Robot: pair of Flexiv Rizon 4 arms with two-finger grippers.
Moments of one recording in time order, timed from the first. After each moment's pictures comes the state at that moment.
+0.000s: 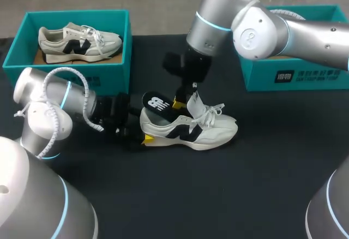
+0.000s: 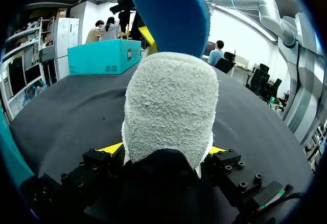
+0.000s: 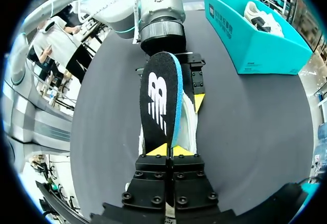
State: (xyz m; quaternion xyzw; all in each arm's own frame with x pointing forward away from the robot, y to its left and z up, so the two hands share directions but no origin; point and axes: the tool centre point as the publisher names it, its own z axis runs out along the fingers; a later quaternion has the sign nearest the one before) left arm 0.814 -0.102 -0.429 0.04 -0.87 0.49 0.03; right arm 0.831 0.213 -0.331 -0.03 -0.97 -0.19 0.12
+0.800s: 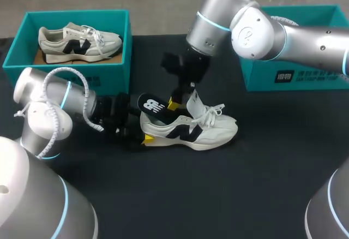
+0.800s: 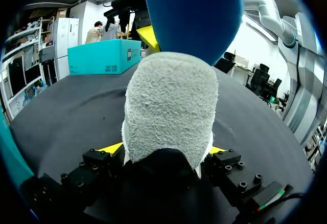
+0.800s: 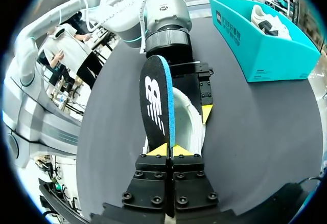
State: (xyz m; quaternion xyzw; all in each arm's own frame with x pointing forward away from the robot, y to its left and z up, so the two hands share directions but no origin) left arm 0.814 -0.102 -0.429 0.04 -0.87 0.49 0.03; right arm 0.829 0.225 -0.336 -0.02 -0.96 -0.23 0.16
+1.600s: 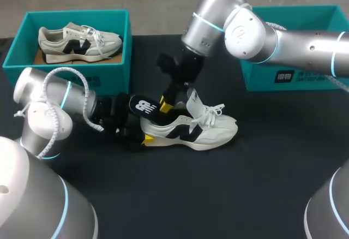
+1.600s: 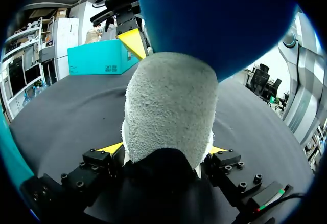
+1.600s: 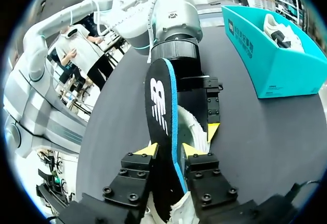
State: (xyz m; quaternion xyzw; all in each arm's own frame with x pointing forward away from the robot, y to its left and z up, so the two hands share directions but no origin) left arm 0.814 -0.102 -0.429 0.04 -0.87 0.49 0.03; right arm 0.829 0.249 -0.339 0.02 -0.94 -0.26 0.20
